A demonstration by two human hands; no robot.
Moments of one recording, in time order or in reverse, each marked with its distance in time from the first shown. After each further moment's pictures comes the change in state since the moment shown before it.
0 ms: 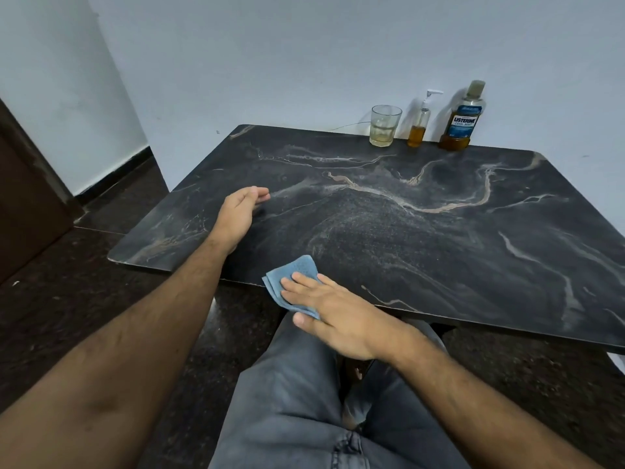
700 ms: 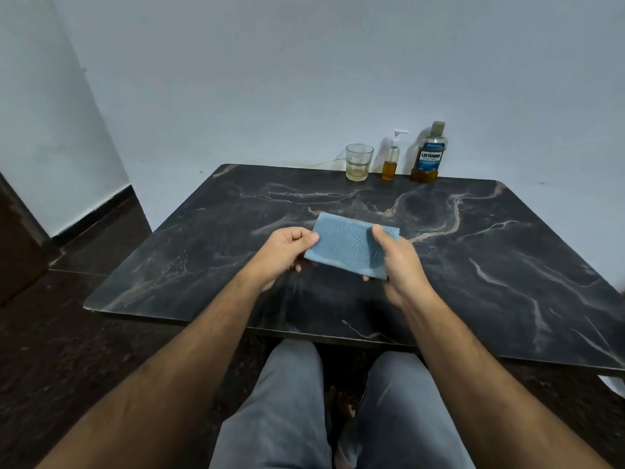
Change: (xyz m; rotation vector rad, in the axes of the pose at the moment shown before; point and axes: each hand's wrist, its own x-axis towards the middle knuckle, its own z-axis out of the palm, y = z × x) left_hand -0.038 0.067 0.082 -0.049 -0.434 -0.005; right_hand -0.003 0.072 -0.086 1.203 0.969 0.439
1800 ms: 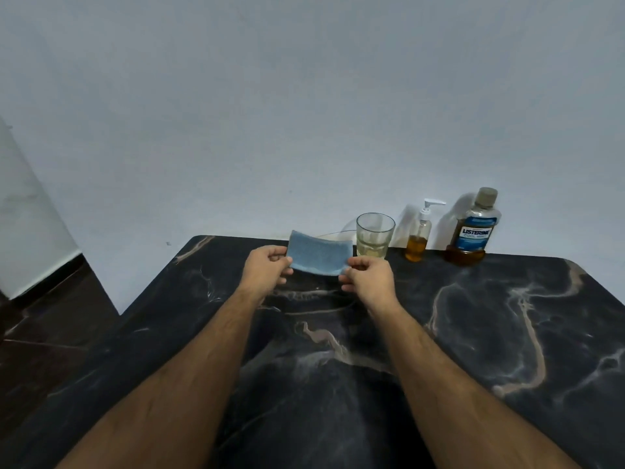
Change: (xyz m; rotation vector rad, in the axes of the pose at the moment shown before) left_hand 0.298 -0.040 -0.092 0.082 0.417 -0.165; right_hand 0.329 0.025 0.056 -0.307 0.135 0.027
